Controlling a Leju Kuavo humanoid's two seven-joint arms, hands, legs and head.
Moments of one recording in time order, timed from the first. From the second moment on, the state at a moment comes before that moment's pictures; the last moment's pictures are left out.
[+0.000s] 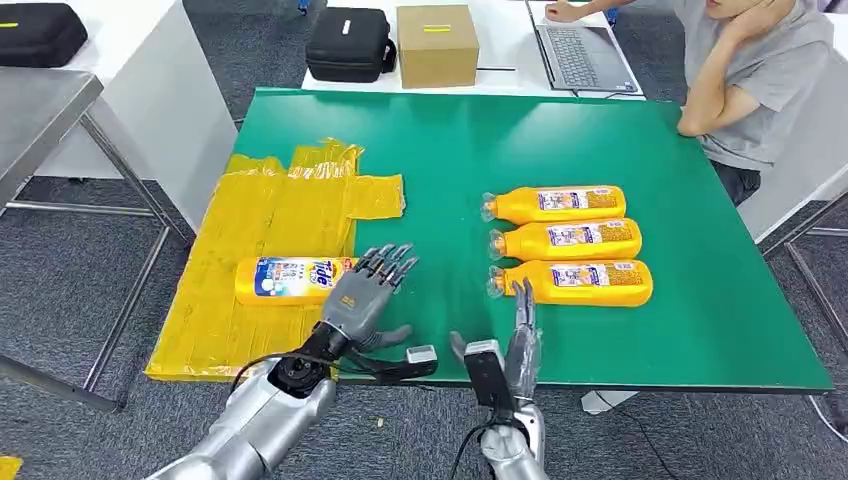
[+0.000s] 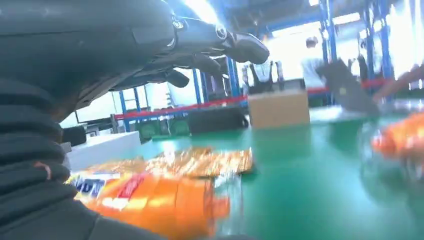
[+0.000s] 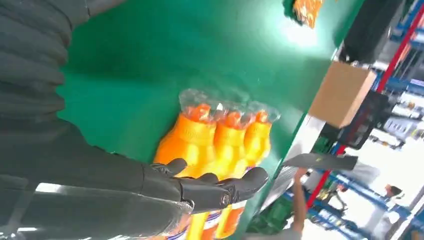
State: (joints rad) left arm -0.47 -0.22 -0.50 -0.72 -1.54 0.48 -0.09; right arm -0.12 0.26 0.22 -0.93 0.31 -0.70 -0.70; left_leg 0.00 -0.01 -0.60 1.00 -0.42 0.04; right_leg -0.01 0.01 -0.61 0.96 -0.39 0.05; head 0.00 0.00
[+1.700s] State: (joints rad) left arm -0.37 -0.19 -0.36 -0.80 -0.75 0.43 -0.45; right arm 0.06 0.11 0.39 -1.56 0.32 -0.70 -0.70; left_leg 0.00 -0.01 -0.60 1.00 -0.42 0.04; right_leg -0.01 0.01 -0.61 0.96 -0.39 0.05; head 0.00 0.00
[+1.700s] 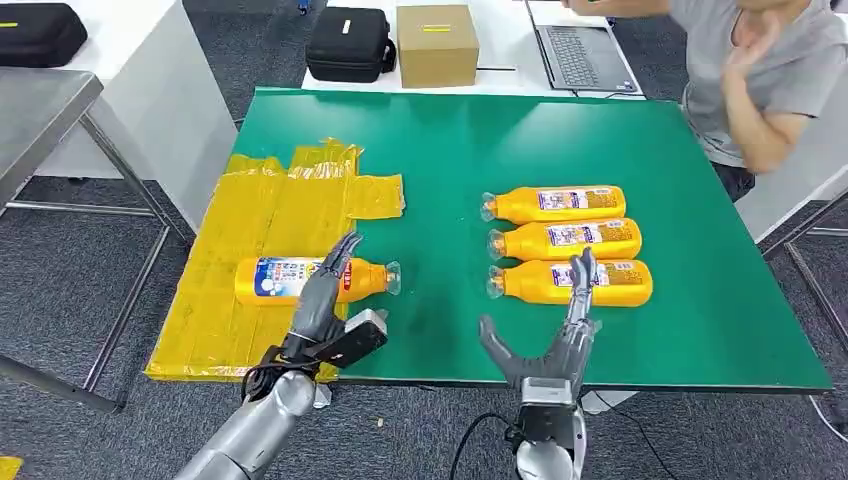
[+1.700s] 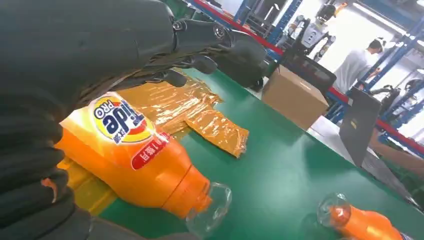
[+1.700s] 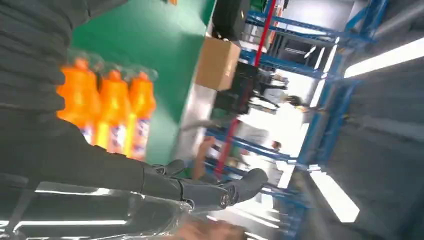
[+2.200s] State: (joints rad) left arm -0.31 -0.16 -0.36 -0.89 -0.53 0.40 -0.55; right arm 0.07 0.07 0.11 -1.55 0.61 -0.70 -0.70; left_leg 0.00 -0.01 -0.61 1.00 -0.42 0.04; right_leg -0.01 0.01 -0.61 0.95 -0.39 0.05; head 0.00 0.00
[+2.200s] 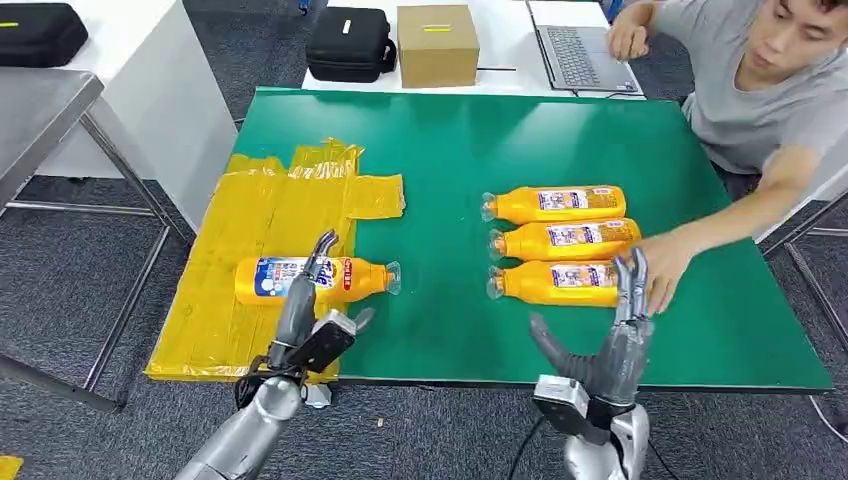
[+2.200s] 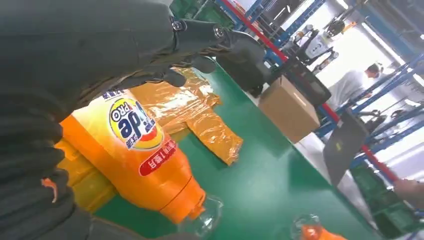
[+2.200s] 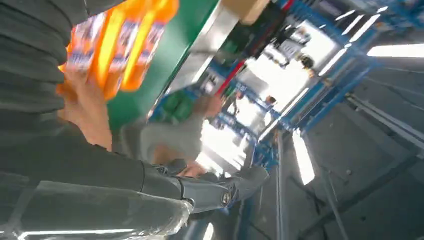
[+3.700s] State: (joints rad) left arm -0.32 -0.16 -0.46 -0.99 -0.28 0.32 -0.63; right arm 0.09 0.12 -0.15 -1.63 0.96 -0.70 -0.70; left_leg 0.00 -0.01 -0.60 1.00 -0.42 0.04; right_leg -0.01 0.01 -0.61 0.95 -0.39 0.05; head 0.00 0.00
